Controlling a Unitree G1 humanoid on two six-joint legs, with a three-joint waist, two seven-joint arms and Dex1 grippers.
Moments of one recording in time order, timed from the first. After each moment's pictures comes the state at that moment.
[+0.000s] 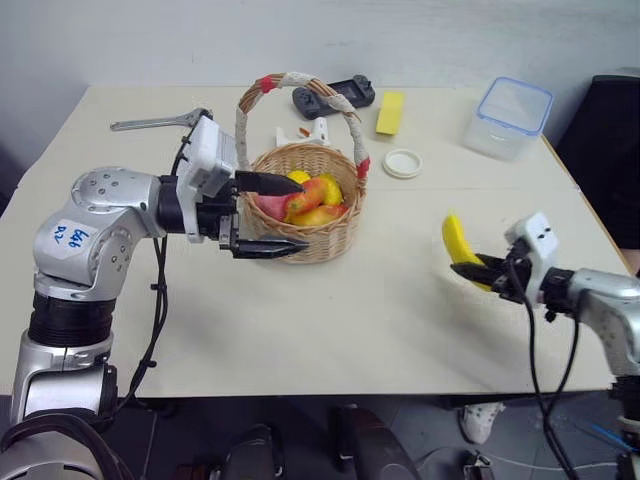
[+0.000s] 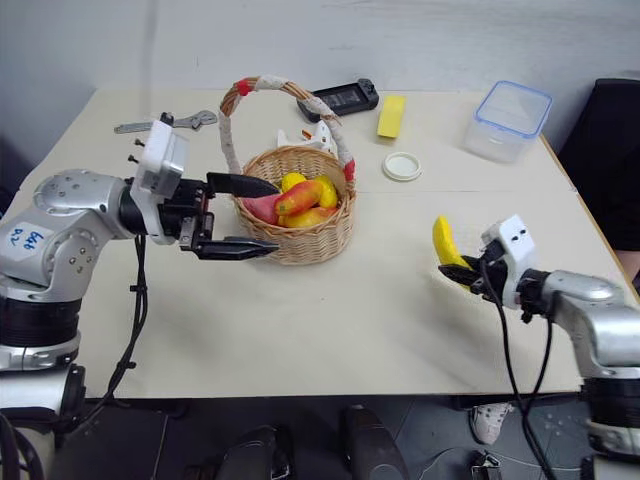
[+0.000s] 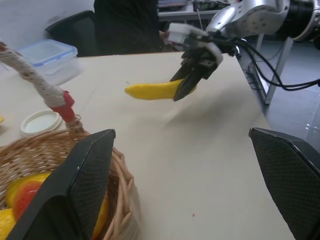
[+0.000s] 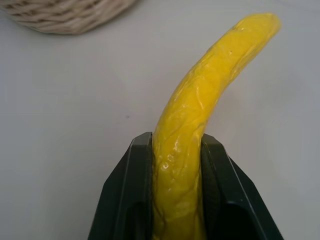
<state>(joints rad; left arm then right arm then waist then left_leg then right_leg) -0.78 0.75 0.03 -0.11 -0.59 0.62 -1.14 -0.30 -0.85 -0.21 -0.14 0.50 0.72 0.92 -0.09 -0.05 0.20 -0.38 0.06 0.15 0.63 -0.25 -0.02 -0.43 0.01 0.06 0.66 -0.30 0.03</state>
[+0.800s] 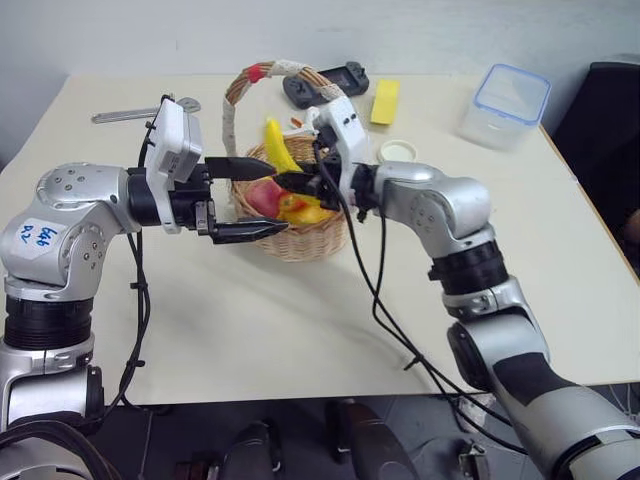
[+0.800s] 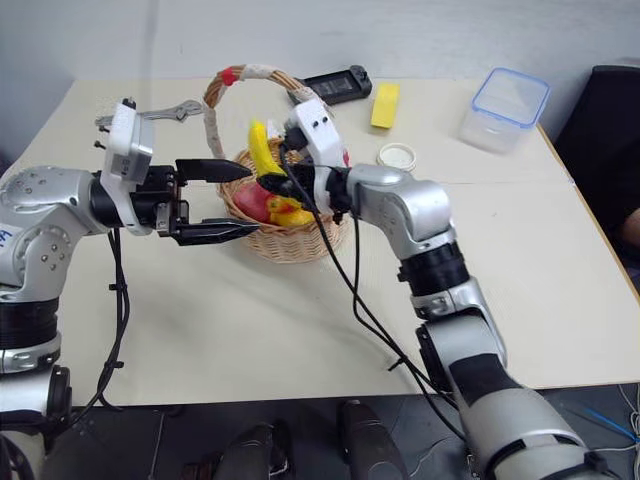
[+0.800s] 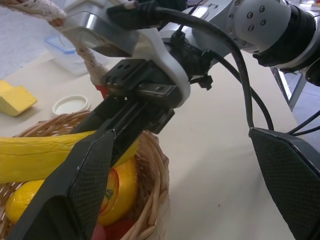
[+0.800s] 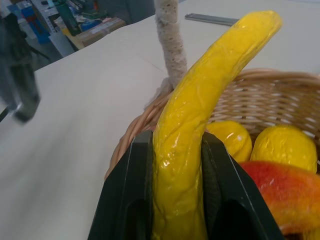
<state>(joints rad) -0.75 0.79 0.09 -0.12 -0.59 0.63 -1.10 -1.13 -0.18 0.15 0.31 0.44 0.79 0.59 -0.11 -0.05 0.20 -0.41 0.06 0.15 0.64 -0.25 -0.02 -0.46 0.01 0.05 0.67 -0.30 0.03</state>
